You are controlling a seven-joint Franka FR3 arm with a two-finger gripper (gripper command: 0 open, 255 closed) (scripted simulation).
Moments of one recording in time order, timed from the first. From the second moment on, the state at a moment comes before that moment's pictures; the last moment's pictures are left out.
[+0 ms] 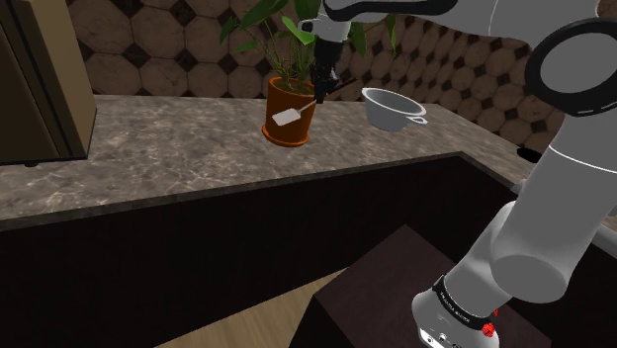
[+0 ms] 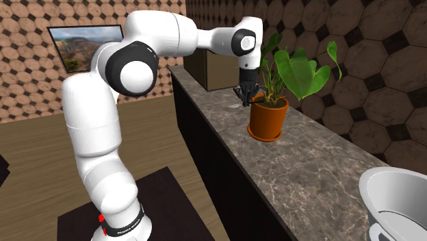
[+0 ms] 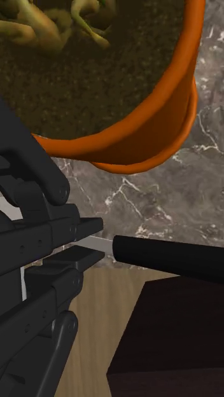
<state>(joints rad) 0.18 0.15 -0.11 -1.58 -0.05 1.71 -1.27</state>
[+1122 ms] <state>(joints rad) -0.05 0.21 -0.26 -1.50 -0.01 1.72 -1.65</state>
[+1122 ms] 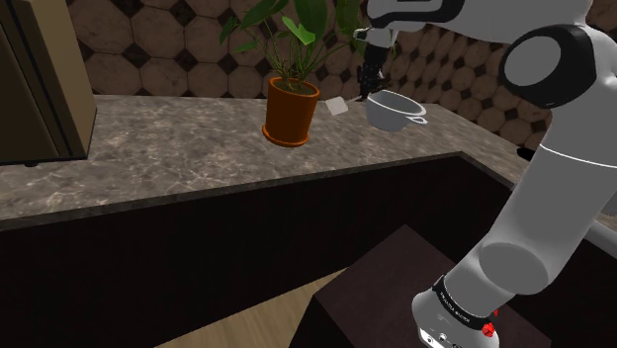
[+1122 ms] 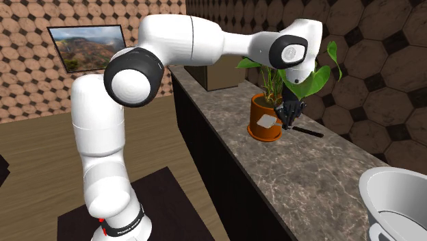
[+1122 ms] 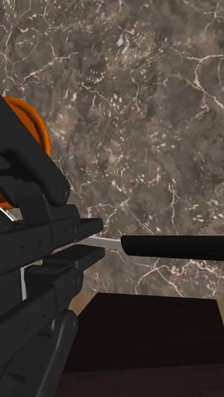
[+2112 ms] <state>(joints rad) -0.12 0.29 -0.30 -1.56 0.02 1.85 -1.76</state>
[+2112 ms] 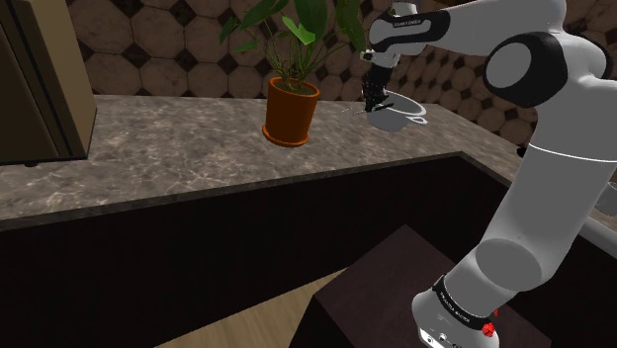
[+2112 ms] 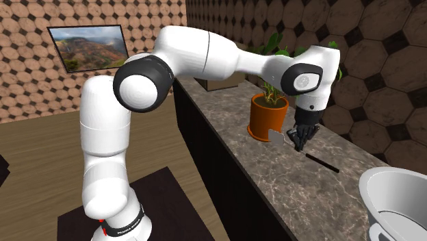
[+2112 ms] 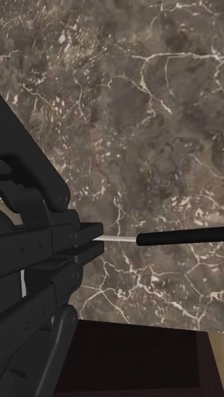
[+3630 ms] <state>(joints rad) -0.13 0.37 -0.29 -1.76 0.04 2.13 -1.77</state>
